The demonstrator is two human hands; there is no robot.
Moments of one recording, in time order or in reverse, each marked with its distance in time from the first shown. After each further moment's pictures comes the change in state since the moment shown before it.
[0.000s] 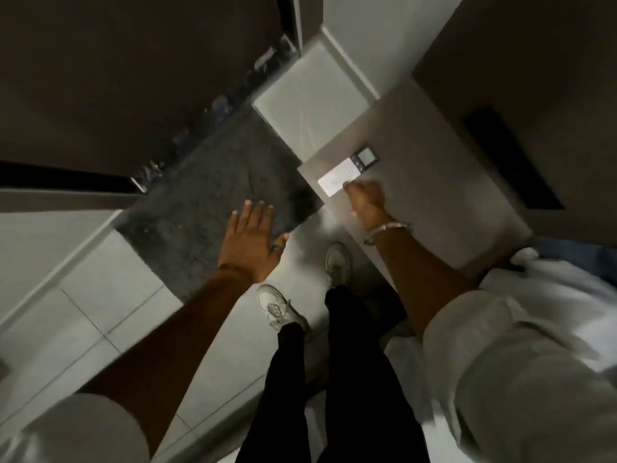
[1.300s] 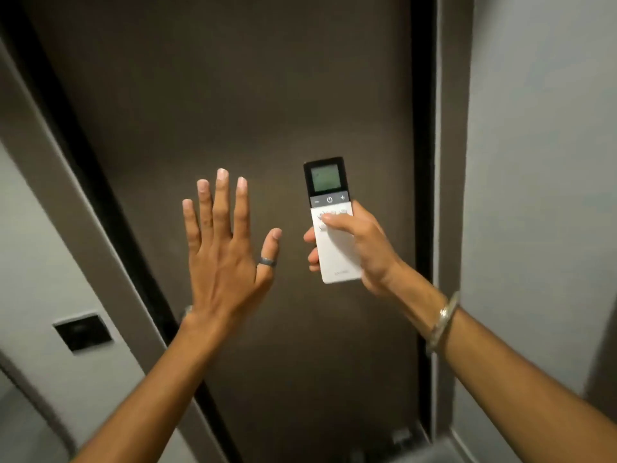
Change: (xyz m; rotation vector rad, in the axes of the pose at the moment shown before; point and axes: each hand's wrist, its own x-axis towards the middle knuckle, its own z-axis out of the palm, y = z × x) left_hand -0.419 -0.092 -0.499 0.304 1.857 -0.265; right_hand -0.677 -0.349 -0.064 0.280 -0.927 -1.495
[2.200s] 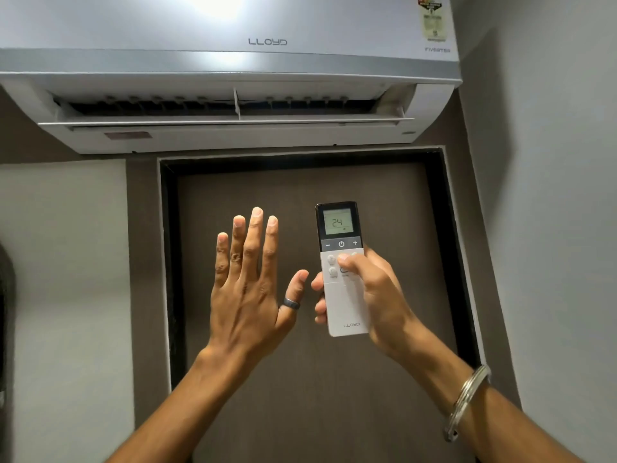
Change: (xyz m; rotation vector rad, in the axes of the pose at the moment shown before) left_hand 0.150 -0.051 -0.125 0.104 0.383 0.088; right_hand 0.031 -0.169 0.119 -0.024 -0.141 -0.397
